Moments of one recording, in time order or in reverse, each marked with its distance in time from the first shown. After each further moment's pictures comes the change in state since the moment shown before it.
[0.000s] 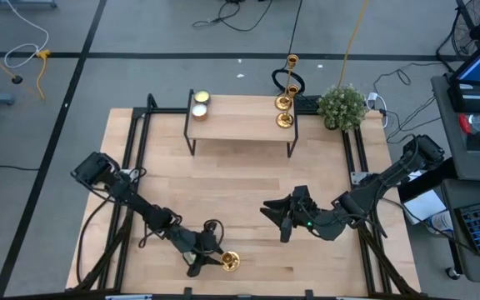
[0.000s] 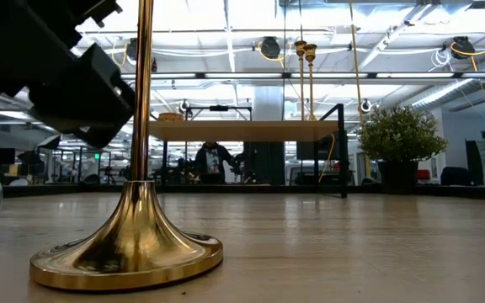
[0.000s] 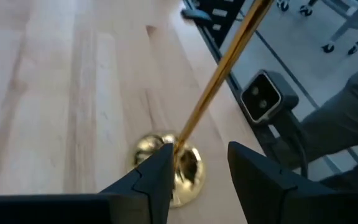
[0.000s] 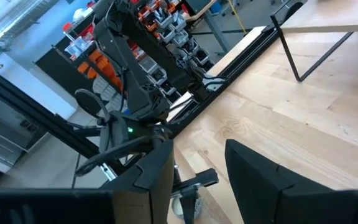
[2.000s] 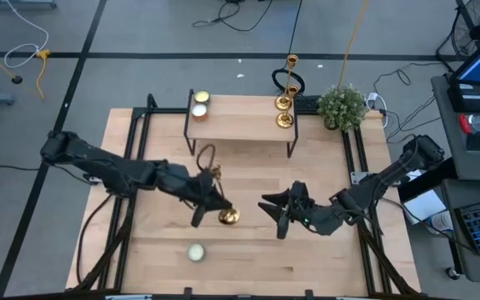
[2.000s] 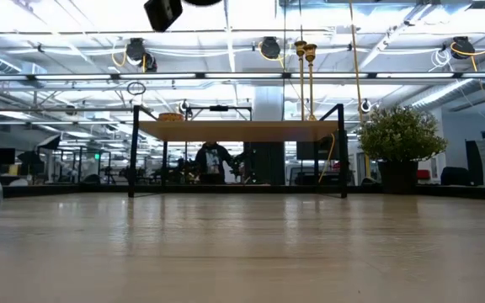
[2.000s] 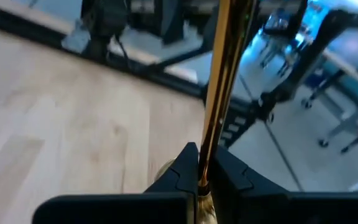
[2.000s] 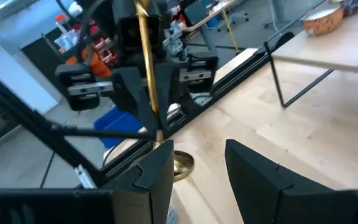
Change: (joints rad) left arm 0.375 -0.507 0.195 -0.499 0.169 -0.058; right arm -0.044 0.000 0.000 0.027 0.008 -0.172
